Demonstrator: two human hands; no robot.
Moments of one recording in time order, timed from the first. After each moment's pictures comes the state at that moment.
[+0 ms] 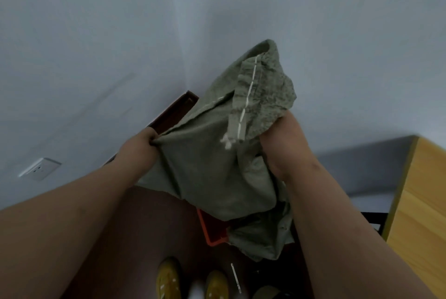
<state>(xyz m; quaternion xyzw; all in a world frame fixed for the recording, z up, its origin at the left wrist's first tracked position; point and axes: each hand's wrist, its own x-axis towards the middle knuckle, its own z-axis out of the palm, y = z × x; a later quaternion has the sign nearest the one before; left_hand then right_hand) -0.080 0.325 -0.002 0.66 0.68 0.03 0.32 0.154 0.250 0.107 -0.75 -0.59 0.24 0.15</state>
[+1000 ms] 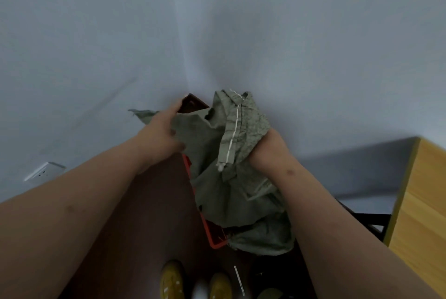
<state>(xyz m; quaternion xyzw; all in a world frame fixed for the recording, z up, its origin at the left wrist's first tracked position) -0.048 0.334 0.056 0.69 0.55 0.10 0.46 0.151 0.258 0.070 -0.73 -0.61 0.30 -0.05</state>
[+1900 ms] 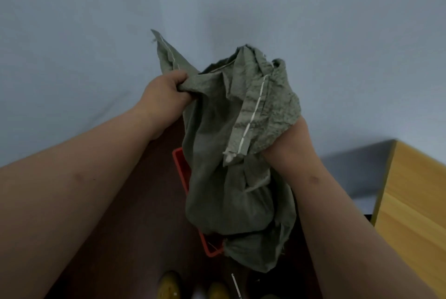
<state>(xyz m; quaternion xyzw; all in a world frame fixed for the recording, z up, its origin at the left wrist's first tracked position) 0.011 0.375 0.120 0.70 0.53 0.26 0.40 0.179 0.245 0.144 -0.79 -0.59 0.16 0.03</state>
